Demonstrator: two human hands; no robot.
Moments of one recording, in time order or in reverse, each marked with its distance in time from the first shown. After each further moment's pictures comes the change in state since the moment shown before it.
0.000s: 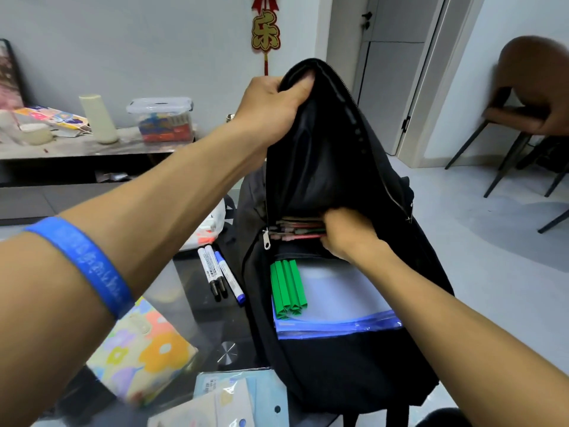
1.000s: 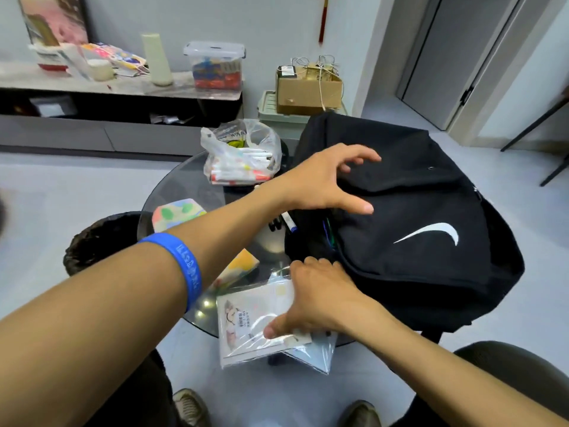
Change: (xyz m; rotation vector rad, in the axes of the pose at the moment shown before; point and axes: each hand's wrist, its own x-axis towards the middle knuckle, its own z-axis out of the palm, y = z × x) left_hand -0.121 -0.096 -0.041 0.394 -0.518 0.117; right_hand -0.171 -0.144 0.015 0.118 -0.440 -0.274
